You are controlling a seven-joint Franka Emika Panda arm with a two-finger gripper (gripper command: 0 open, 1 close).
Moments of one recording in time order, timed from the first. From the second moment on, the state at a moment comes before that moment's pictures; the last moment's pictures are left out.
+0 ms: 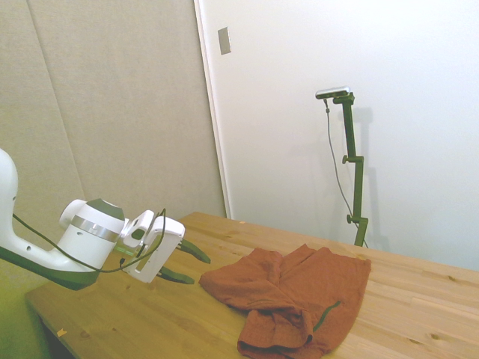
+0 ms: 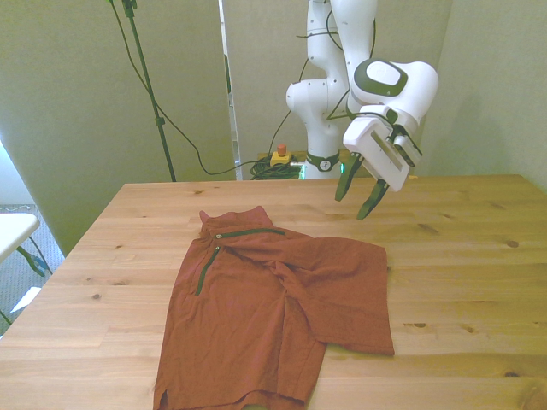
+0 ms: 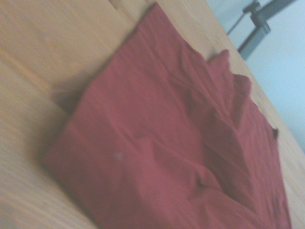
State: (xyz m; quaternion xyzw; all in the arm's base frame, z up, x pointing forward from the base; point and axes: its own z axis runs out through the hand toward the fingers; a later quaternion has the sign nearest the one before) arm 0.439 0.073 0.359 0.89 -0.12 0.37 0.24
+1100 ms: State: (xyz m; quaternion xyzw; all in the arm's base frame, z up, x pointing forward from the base) arm 0.540 0.013 0.305 0.87 -0.16 0.42 0.20
